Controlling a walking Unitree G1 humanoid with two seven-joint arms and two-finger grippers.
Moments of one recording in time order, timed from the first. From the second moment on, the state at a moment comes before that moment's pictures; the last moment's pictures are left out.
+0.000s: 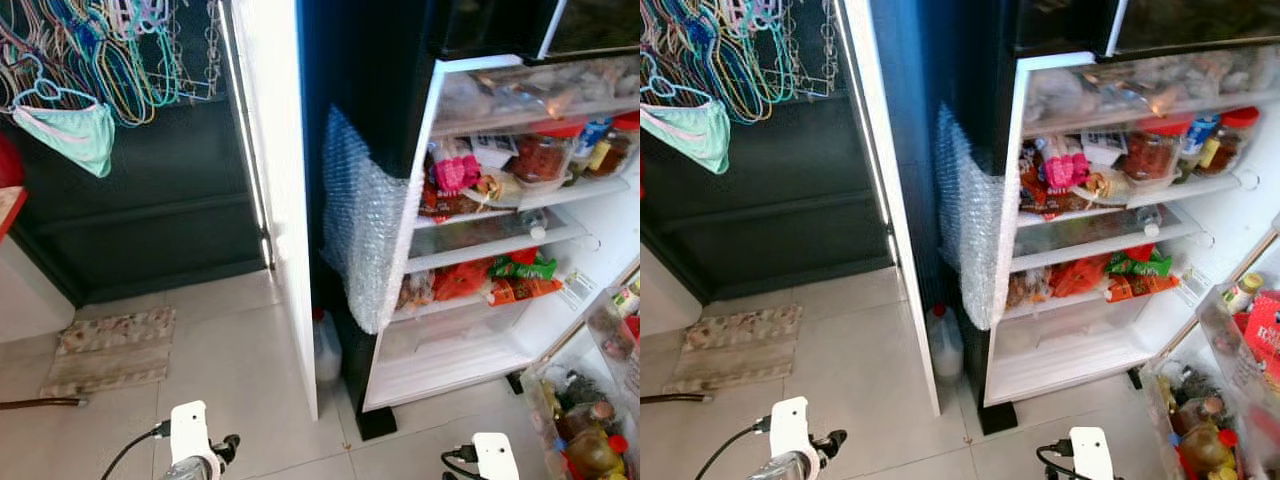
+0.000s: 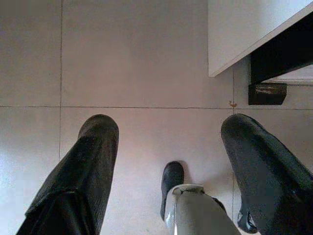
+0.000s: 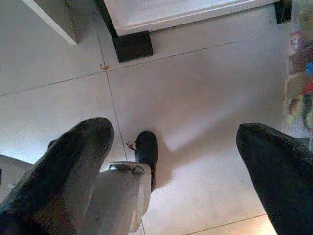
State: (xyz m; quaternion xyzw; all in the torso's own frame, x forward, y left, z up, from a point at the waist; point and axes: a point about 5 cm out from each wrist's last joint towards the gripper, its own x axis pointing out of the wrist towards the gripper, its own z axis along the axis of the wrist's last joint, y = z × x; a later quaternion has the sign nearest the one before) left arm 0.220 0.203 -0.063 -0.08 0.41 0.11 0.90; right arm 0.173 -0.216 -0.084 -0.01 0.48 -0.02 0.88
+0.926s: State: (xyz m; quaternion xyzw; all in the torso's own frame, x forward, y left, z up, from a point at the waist) left arm 0.221 0.208 -0.061 -0.07 0.41 0.11 0.90; right arm 0.170 -0.213 -0.086 0.00 0.48 -0.03 0.88
